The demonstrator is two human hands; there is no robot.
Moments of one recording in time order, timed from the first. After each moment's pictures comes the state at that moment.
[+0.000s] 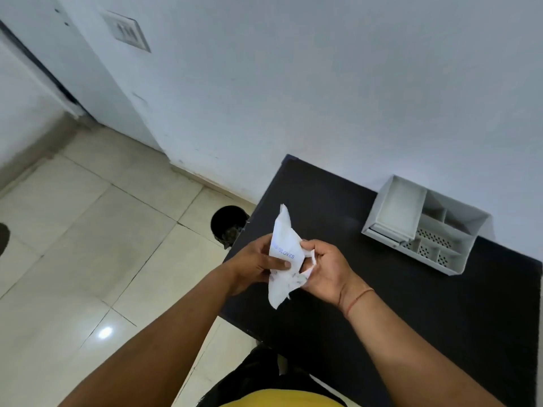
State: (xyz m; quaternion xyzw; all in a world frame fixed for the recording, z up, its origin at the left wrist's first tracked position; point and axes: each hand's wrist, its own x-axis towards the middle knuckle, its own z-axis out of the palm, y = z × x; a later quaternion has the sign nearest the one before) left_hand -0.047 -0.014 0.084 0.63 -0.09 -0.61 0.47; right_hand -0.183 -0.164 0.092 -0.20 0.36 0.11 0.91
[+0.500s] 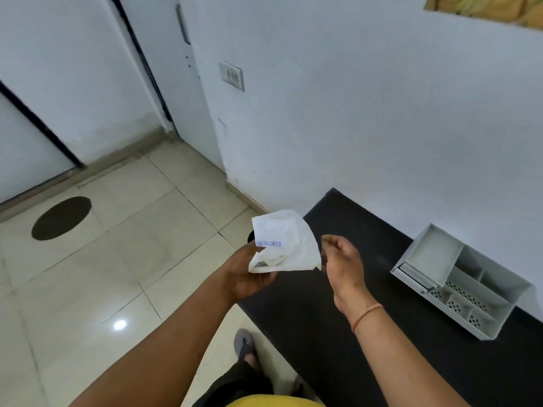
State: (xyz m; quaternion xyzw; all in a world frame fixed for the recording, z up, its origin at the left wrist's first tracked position) left_hand -0.095 0.071 0.181 0.47 0.18 -0.45 0.74; right_hand -0.184 -0.111 0.177 -0.66 0.40 -0.08 0.64
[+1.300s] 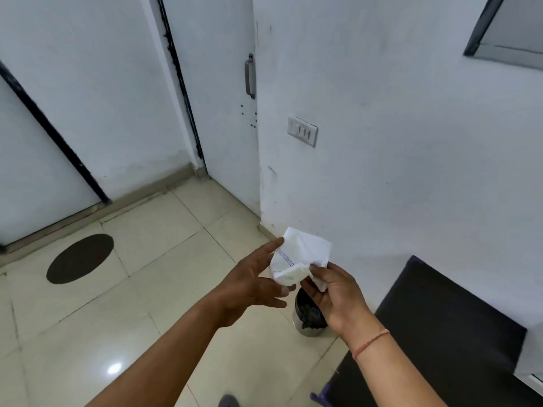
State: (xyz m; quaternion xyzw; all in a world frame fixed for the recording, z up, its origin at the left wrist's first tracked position) left_hand 0.159 0.282 0.225 0.64 -0.10 -0.39 0.65; right_hand 0.082 0.091 0.209 -0.40 0.34 -0.02 0.85
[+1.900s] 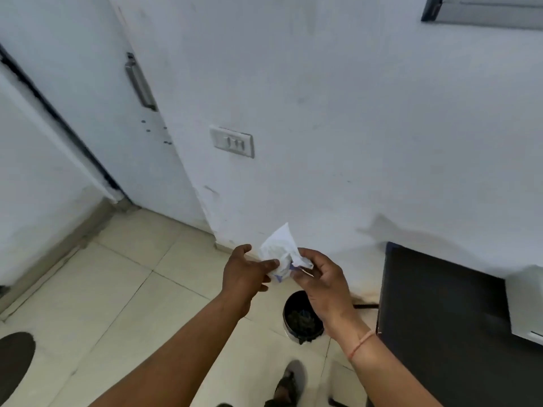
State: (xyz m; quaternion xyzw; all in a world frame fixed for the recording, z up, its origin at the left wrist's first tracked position) left_hand 0.365 0.135 0.173 0.78 0.00 -0.34 0.53; right_hand 0.227 0.030 0.165 -0.65 0.36 -0.19 0.64
